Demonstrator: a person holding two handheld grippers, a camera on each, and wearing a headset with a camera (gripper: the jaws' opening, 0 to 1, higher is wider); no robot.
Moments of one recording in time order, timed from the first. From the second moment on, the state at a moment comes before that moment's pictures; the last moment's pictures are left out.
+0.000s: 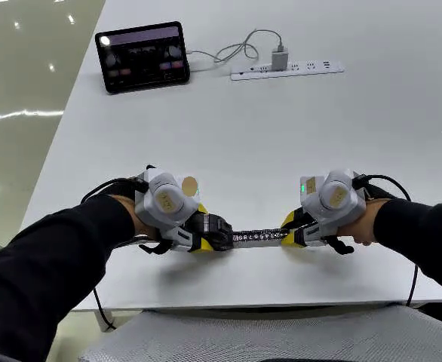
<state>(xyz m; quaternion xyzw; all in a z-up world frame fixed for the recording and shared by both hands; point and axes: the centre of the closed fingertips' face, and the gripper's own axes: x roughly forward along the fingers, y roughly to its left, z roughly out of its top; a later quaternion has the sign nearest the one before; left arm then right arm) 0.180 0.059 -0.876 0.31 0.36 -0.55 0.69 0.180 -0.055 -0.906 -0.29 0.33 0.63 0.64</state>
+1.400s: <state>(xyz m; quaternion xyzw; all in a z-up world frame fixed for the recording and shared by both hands) 0.180 0.059 -0.875 0.31 0.36 -0.55 0.69 0.183 -0.069 -0.906 -0.29 0.33 0.62 0.65</state>
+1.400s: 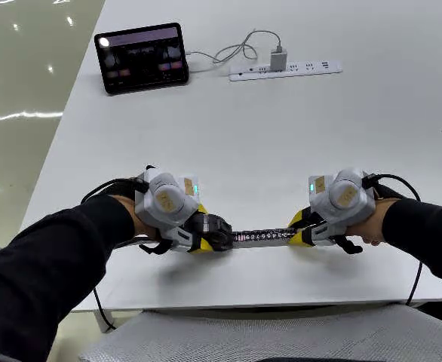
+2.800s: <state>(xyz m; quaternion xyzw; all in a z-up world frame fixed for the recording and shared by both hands) 0.180 0.058 -0.876 0.31 0.36 -0.55 0.69 0.184 -0.085 -0.905 -0.29 0.34 0.62 0.65</state>
